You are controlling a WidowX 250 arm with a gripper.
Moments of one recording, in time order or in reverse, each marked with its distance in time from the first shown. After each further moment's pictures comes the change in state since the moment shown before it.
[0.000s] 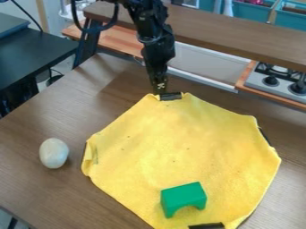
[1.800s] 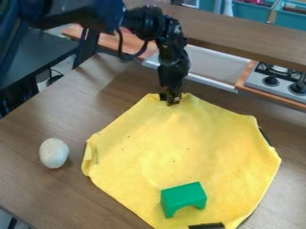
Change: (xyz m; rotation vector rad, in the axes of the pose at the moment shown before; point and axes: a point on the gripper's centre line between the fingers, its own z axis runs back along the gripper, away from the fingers) arm 0.020 0.033 -0.091 0.047 0.062 0.051
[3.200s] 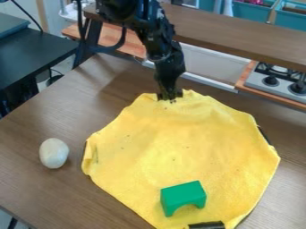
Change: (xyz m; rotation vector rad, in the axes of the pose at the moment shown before) arm -0.014 -0.060 0.076 -0.069 -0.143 -0.064
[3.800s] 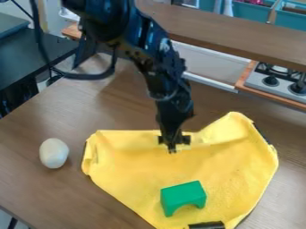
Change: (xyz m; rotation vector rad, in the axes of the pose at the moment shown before) arm -0.011 -0.111 0.036 -0.112 0.019 -0.160
